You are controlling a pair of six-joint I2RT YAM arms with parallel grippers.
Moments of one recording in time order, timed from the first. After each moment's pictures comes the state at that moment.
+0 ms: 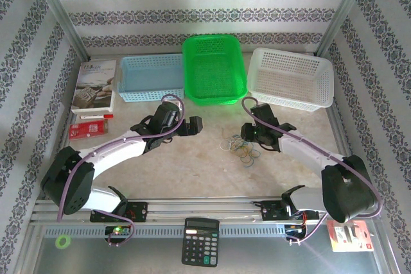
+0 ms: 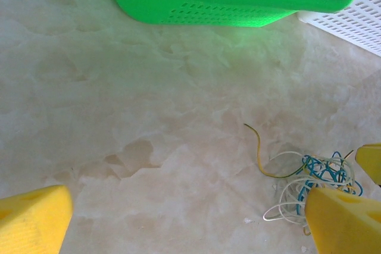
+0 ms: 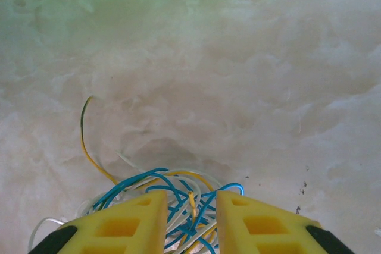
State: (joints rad) left arm -0.61 1.39 0.78 -0.10 0.03 -0.64; right arm 0.41 1.30 0.68 -0.37 -0.03 0.52
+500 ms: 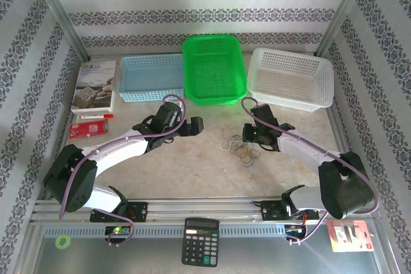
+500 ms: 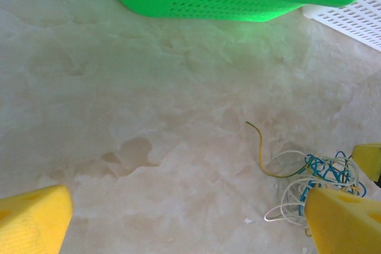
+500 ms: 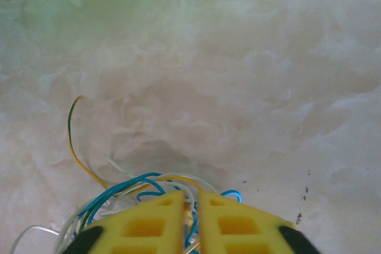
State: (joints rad) left arm -0.62 1.42 0.79 -0.10 0.03 -0.66; right arm 0.39 1.33 0.67 -0.34 -0.05 0.51
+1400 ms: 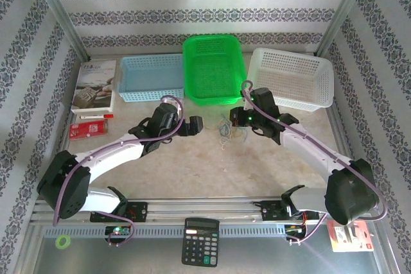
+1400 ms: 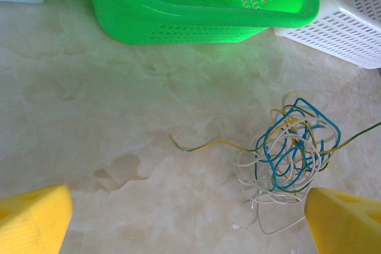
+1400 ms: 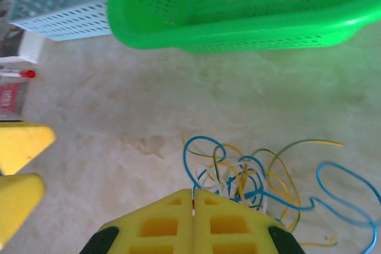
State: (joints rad) left arm -0.62 1.34 0.74 -0.03 0.02 -0.61; right arm 0.44 1.28 0.85 -0.28 -0.28 0.49
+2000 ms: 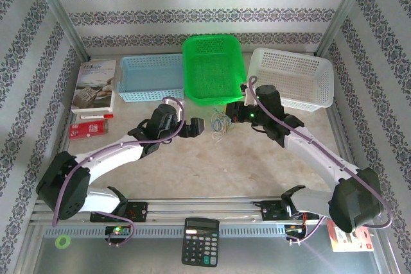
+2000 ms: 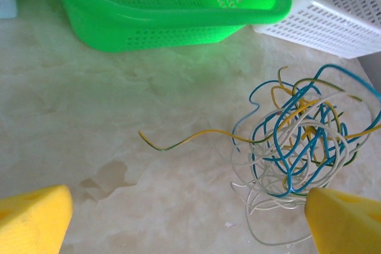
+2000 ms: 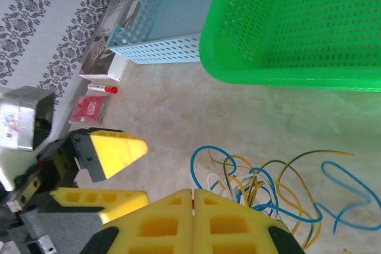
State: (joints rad) left arm -0.62 1.35 0.72 0.04 0.08 -0.54; right arm 0.44 1.21 0.85 -0.17 -0.42 0.54
